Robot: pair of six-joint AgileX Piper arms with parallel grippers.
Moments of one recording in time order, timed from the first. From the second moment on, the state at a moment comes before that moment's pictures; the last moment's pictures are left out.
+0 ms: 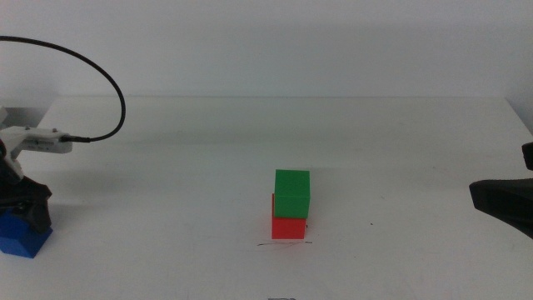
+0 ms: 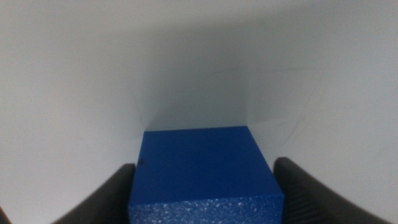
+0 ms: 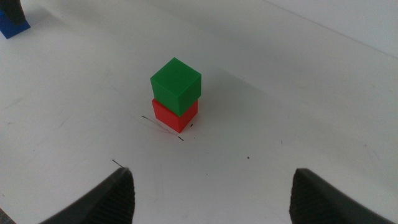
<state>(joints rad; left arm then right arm) 0.32 1.92 -1.29 -0.12 1.03 0.61 0.48 0.76 -0.94 0.14 0.86 -0.17</state>
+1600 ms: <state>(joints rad) -0.31 1.80 -1.52 -0.12 1.22 -0.18 0.48 0.76 -0.94 0.14 0.86 -0.17</state>
